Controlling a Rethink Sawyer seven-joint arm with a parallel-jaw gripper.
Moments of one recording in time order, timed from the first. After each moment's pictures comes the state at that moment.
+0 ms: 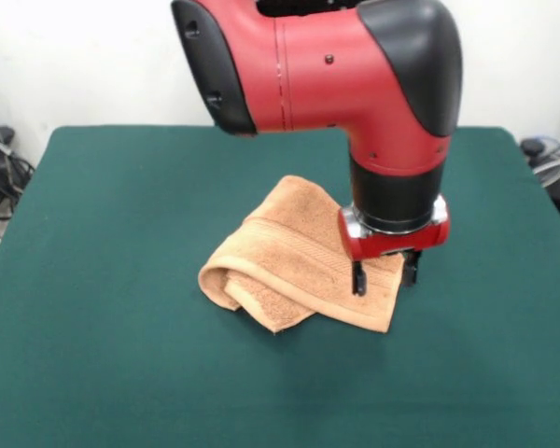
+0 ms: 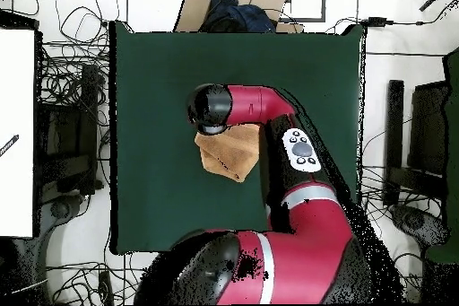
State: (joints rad) arm -0.32 -0.40 0.30 1.36 -0.26 0.72 1.57
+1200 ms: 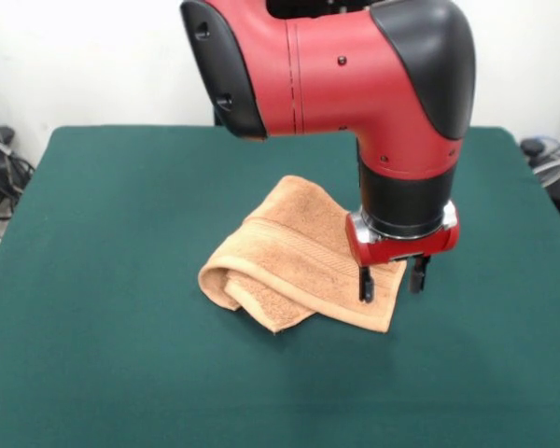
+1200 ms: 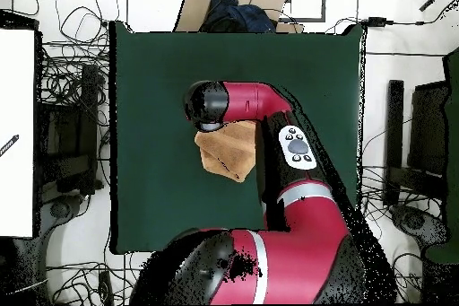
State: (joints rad) arm -0.31 -0.39 0.30 1.34 -0.26 0.72 1.57
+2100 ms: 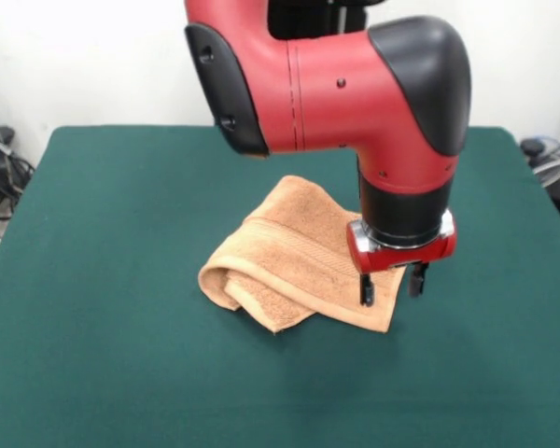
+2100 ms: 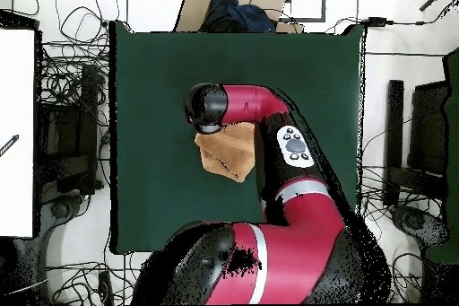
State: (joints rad) arm -0.30 -0.35 0.30 1.33 -0.26 0.72 1.57
